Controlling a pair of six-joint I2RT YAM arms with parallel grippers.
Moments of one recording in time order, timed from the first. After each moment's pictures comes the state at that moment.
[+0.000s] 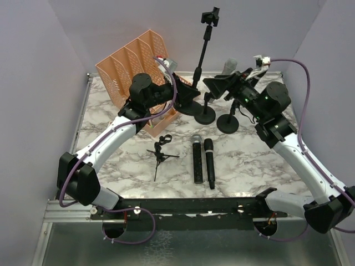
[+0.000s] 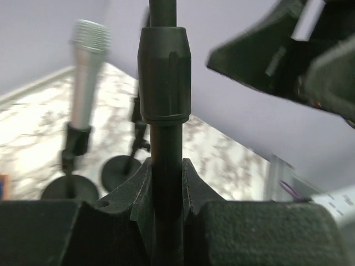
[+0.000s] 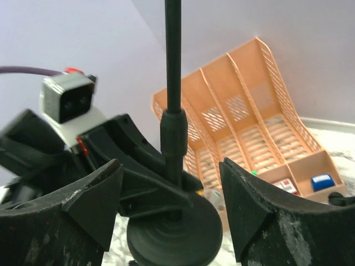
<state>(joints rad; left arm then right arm) -0.53 1.46 1.27 0.29 0.55 -0.41 0.51 1.19 1.23 0.12 -0.18 0.49</state>
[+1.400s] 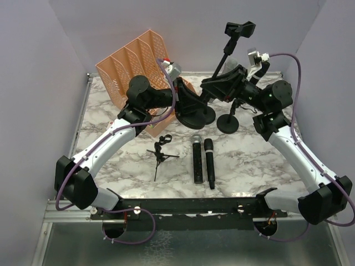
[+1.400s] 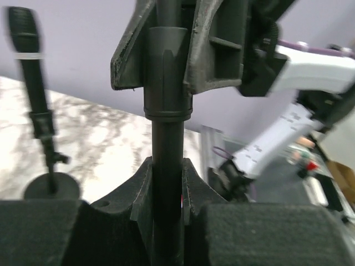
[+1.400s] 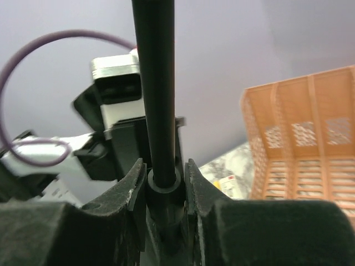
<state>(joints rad) -0.56 1.42 1.26 0.44 0.97 -0.56 0.41 1.24 1.16 0.57 -0.76 0.72</state>
